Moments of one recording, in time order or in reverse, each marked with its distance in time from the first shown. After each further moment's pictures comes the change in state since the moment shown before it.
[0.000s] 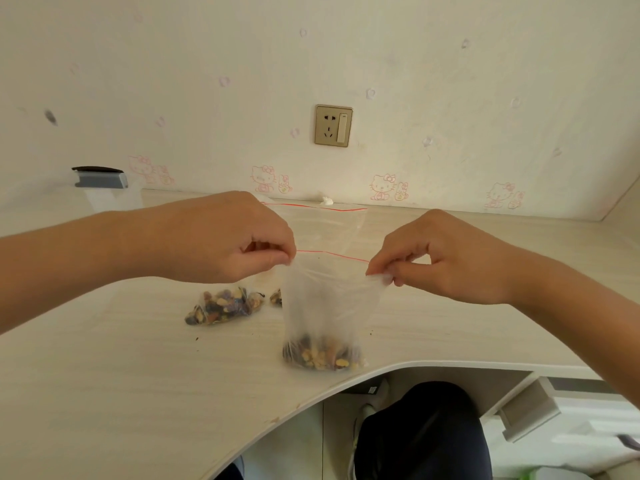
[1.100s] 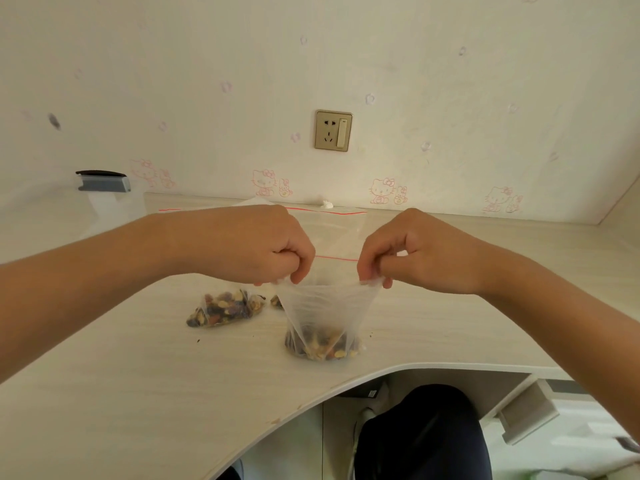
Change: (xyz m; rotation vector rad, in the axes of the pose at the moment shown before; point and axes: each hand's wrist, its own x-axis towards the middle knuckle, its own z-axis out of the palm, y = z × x) left_hand 0.025 0.013 0.006 -0.105 -0.213 -0.207; right_hand 0.019 -0.010 0.006 0.104 -0.028 0.055
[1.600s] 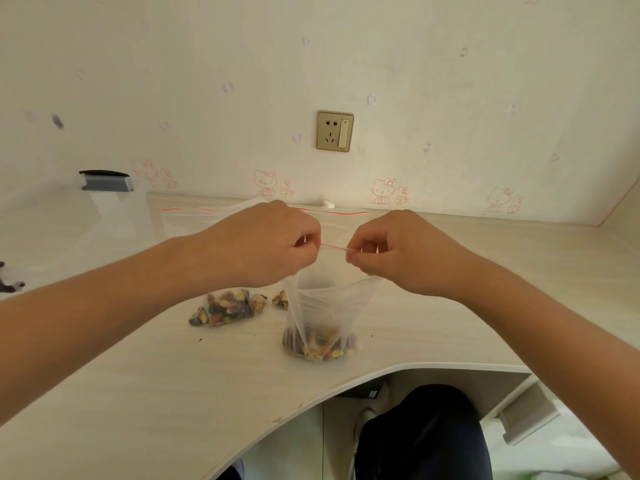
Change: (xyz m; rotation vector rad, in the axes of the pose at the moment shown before) left_hand 0.010 0.007 0.018 0.041 0.280 -0.151; right_hand 0.017 0.004 0.019 -0.092 0.197 0.131
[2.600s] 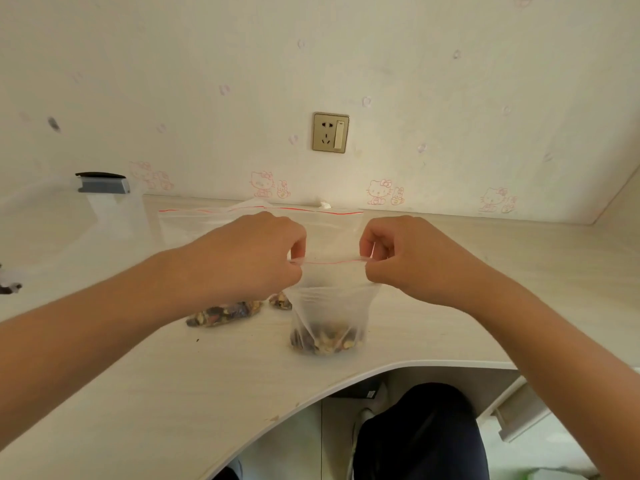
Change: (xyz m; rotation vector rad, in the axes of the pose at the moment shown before) left_hand -0.015 0.012 0.000 0.045 -0.073 -0.190; right_hand -0.018 -0.003 -0.002 -0.009 0.049 0.144
